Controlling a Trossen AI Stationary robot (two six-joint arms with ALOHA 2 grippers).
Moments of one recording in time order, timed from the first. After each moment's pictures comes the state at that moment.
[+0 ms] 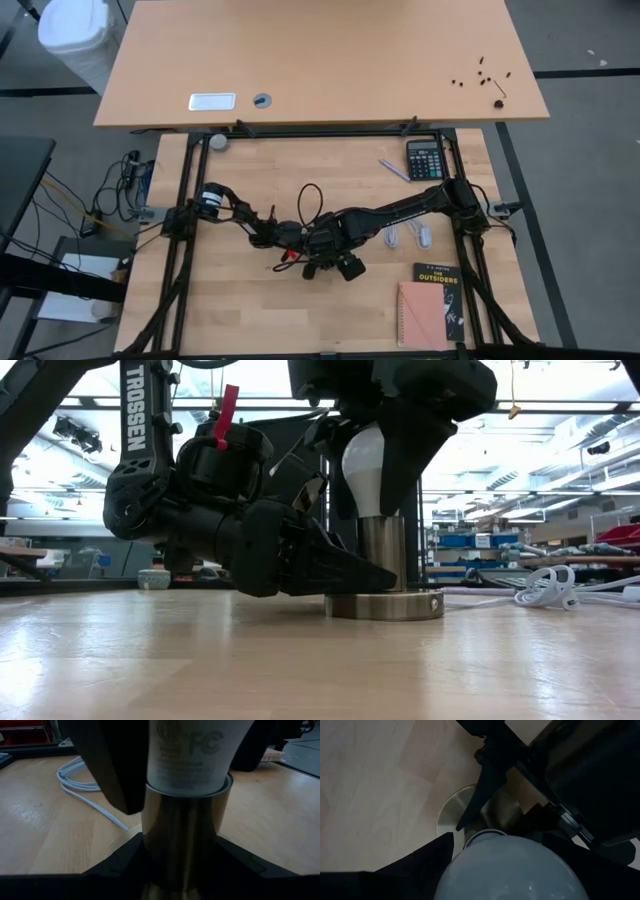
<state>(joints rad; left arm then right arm) -0.12 2.22 0.78 1.23 0.10 0.04 0.23 2.09 1.79 -1.09 0.03 -0.26</state>
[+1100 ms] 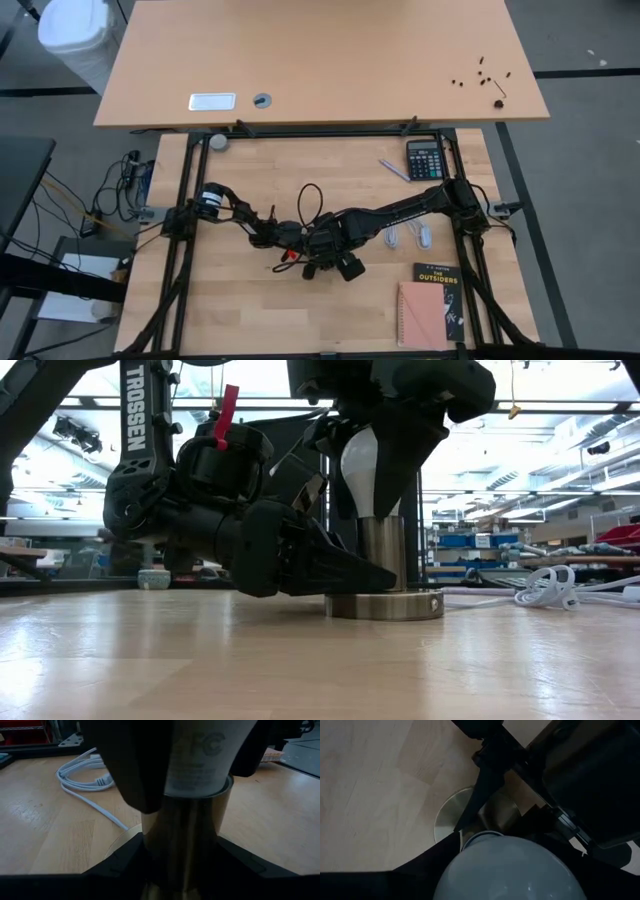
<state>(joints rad) -0.12 2.22 0.78 1.24 0.10 0.04 0.23 2.09 1.79 -1.08 0.05 -0.26</state>
